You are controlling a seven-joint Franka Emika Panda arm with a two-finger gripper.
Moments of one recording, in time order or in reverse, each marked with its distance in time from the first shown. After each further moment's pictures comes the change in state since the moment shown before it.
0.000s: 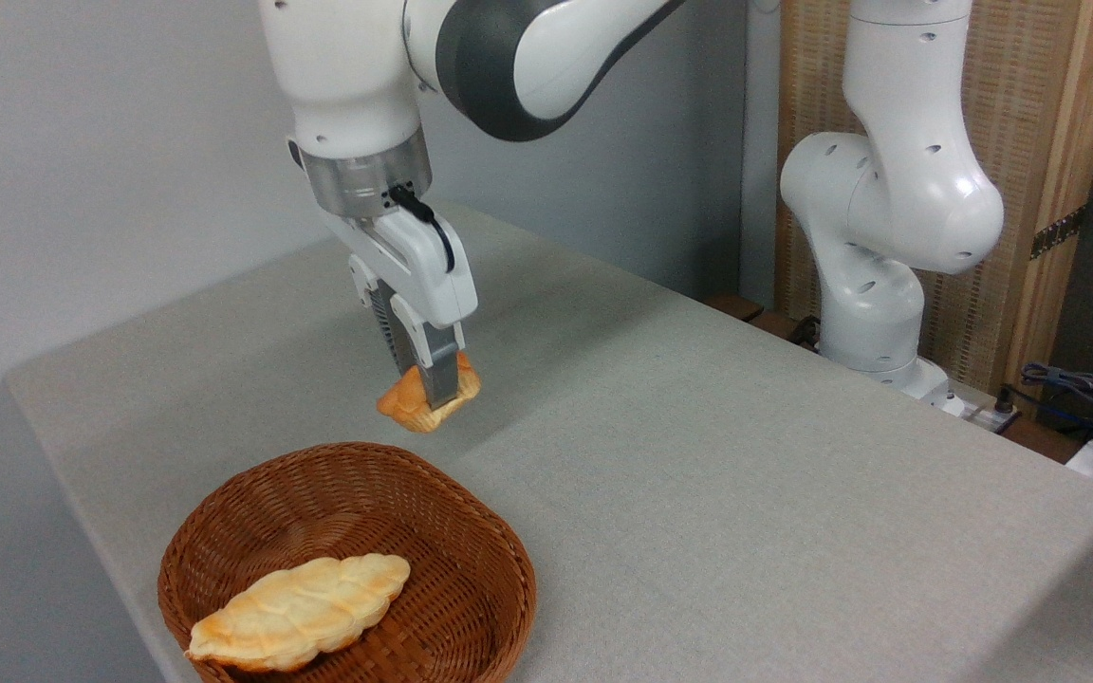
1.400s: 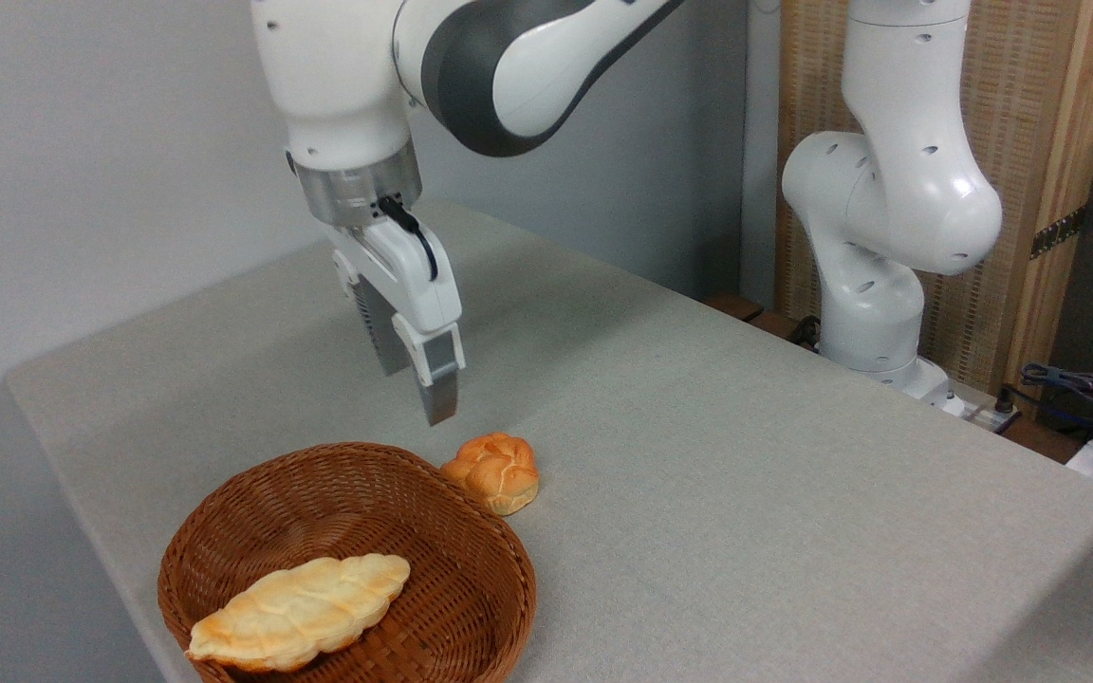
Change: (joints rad) arm -0.036 0.010 0.006 -0.003 0.006 0.054 0.001
